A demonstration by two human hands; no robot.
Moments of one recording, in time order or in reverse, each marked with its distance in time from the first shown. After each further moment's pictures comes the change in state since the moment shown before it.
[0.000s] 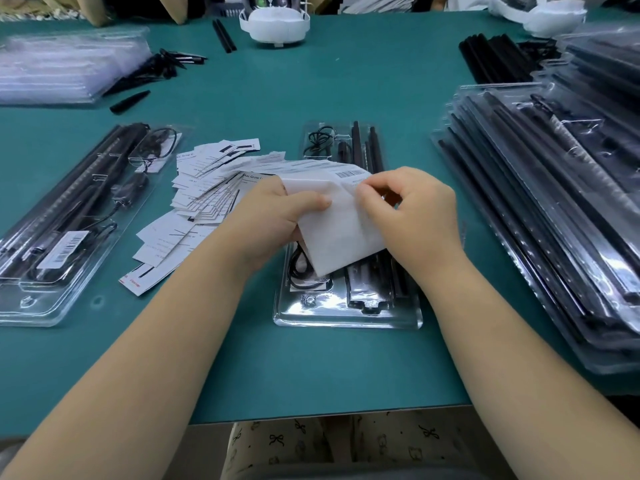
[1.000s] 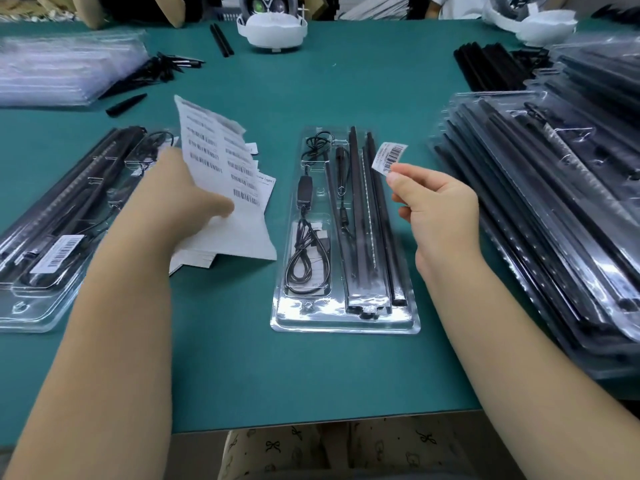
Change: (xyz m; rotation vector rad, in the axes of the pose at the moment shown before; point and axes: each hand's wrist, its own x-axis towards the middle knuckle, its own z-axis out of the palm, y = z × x) left_hand -0.006 0.027 -0.077 0.818 0.505 -0.171; right_hand 0.012 0.010 -0.005 0.611 0.181 0.539
